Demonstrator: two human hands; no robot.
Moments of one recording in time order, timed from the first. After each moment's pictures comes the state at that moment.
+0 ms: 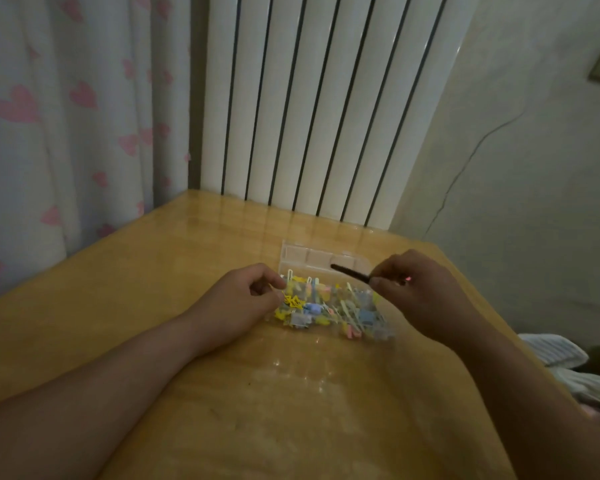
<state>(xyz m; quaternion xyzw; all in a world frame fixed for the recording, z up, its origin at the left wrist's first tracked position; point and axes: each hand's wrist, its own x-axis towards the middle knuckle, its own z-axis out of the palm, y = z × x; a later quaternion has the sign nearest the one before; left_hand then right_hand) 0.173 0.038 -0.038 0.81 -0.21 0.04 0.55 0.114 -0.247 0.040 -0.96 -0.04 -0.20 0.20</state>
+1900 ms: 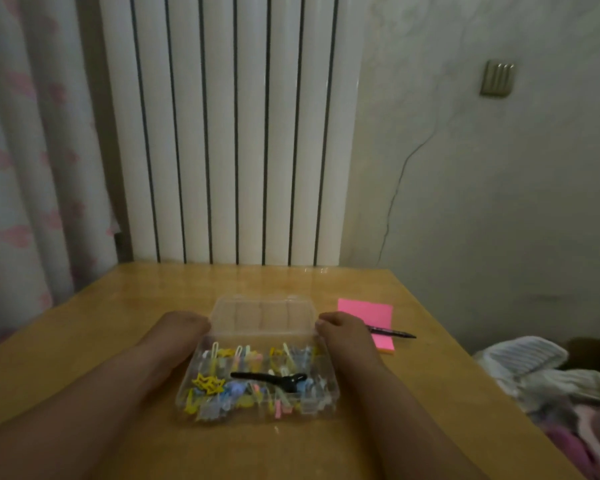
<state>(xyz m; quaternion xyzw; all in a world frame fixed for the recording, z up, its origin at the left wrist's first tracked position) 0.269 -0.016 -0.012 0.84 0.00 -0.02 0.55 0.202 -0.288 -0.024 -0.83 0.16 -0.15 0.52</state>
